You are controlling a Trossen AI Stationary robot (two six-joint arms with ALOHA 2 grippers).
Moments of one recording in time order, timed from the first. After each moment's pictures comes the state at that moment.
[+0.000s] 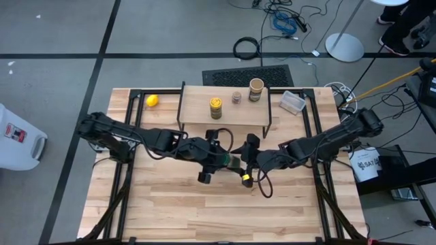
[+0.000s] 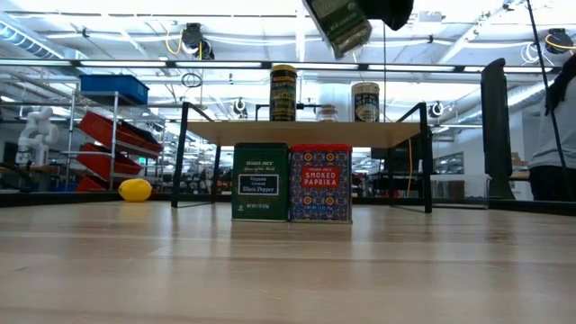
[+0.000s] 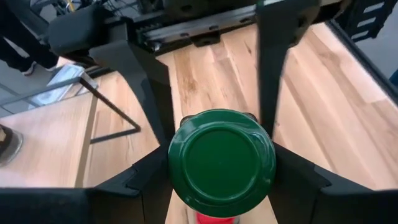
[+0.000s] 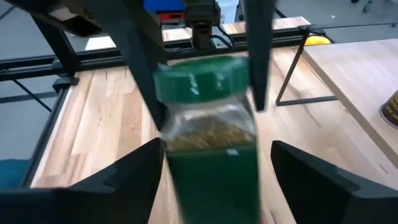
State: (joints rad) left arm -0.22 1.58 1.45 -0.47 -0.18 0.19; right arm 0.35 1.42 1.09 -0.18 0.44 0.31
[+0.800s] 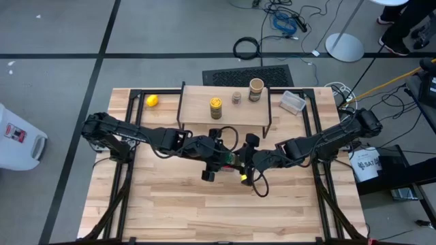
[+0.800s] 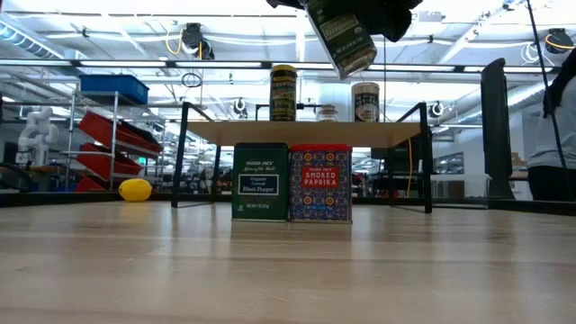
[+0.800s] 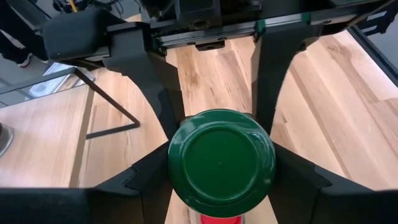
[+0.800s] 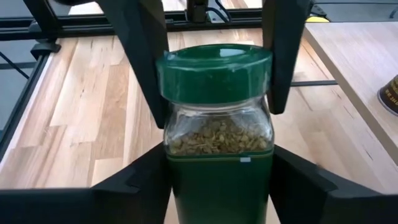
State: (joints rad) left arm -0.19 1.61 1.45 -0.45 -0.16 0.19; right arm 0.33 1.44 1.09 -0.26 0.42 0.27
